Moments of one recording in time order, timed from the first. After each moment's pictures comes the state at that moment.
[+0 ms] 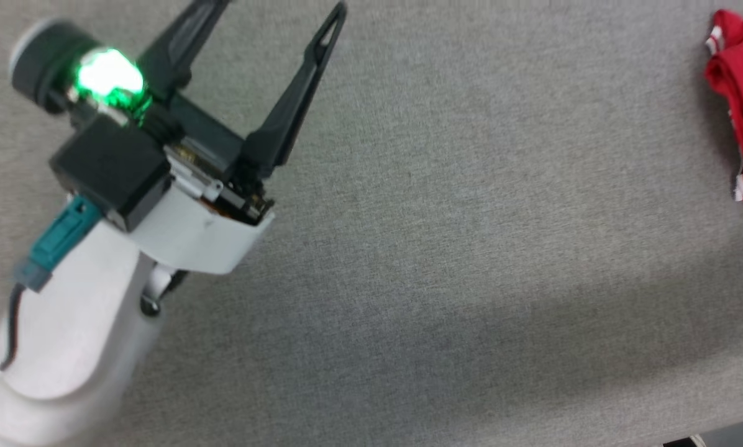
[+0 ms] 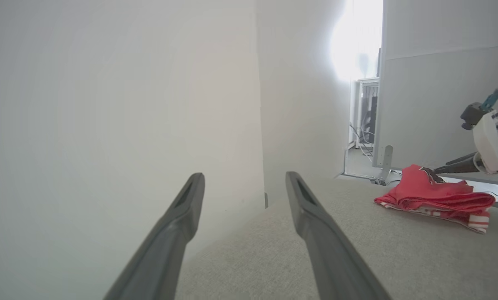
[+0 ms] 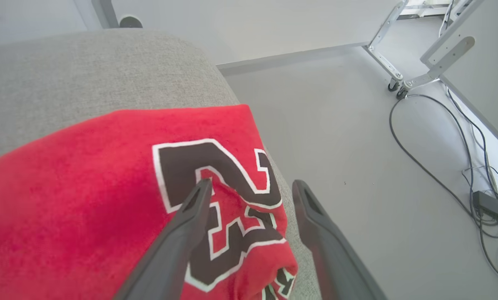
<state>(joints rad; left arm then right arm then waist) -0.82 0.49 -0.46 -0.08 -0.33 -0.13 -0.26 -0.98 -0.66 0.19 1.02 0.71 0.13 -0.01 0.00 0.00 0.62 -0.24</state>
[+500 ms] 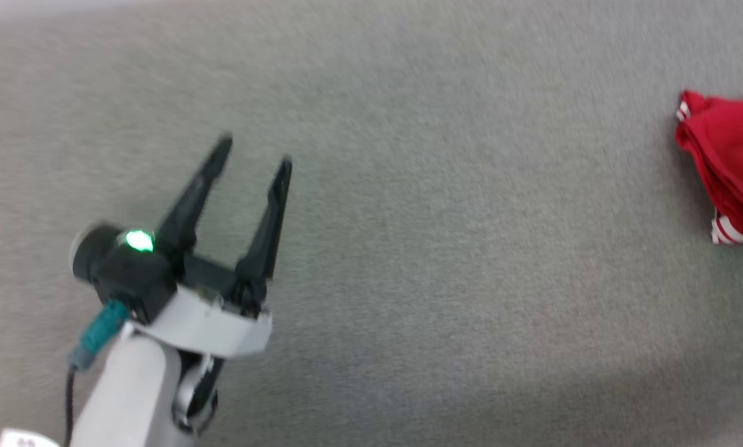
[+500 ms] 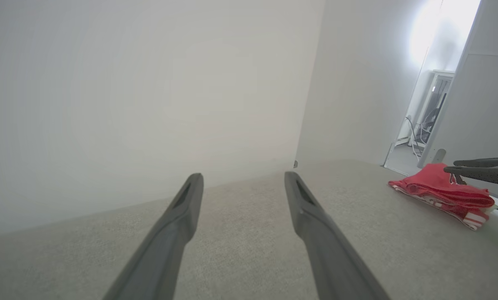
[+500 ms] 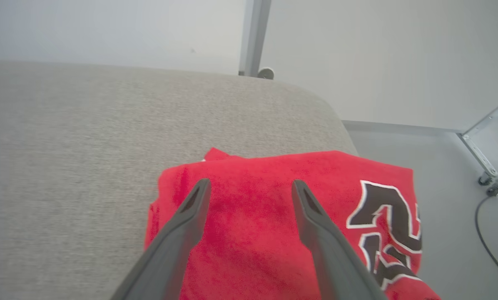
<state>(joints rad) -0.41 0.32 -0.26 -0.01 -0.32 -0.13 -0.26 -0.79 -0.64 0.42 0.77 0.68 0.13 -0.11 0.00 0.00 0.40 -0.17</state>
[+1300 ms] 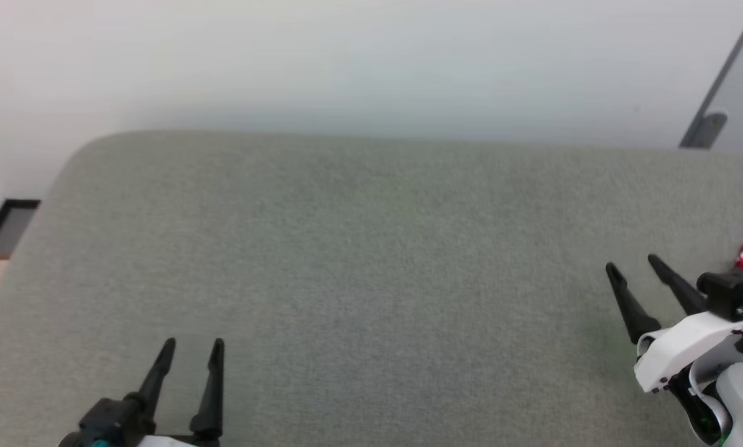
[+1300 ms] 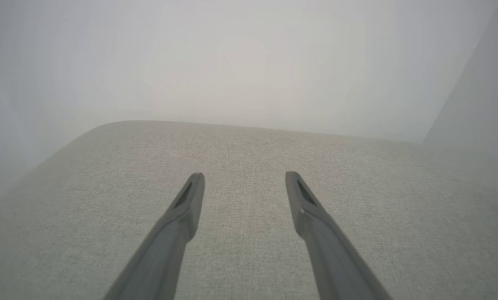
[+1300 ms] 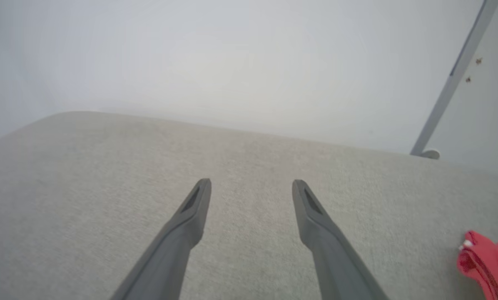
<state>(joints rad) 0.03 0.19 -0.02 0.16 -0.28 -0.13 -0.26 -0.45 -0.43 0.48 0.65 0.61 0.13 -0.26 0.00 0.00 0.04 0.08</state>
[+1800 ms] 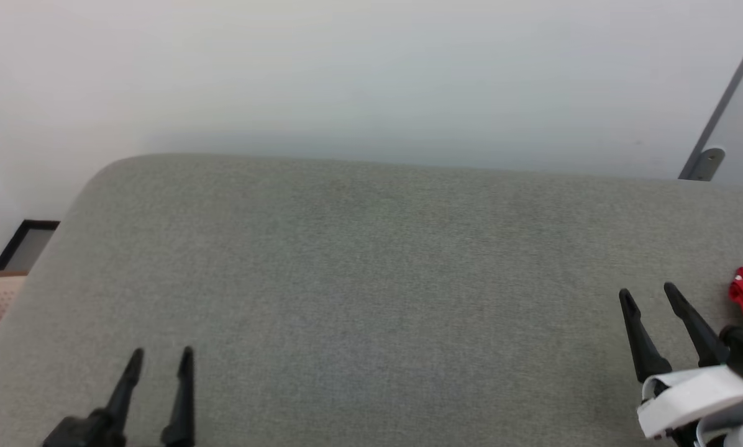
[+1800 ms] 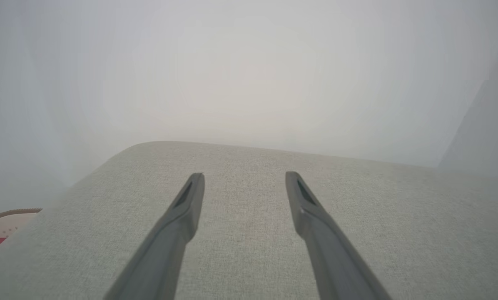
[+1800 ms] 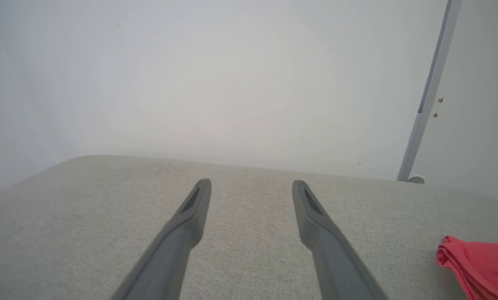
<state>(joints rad) 0.08 0.19 0.05 0.11 -0.28 -0.13 -0.26 -0.18 -0.33 0.18 0.33 0.44 0.13 -0.26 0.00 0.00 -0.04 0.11</state>
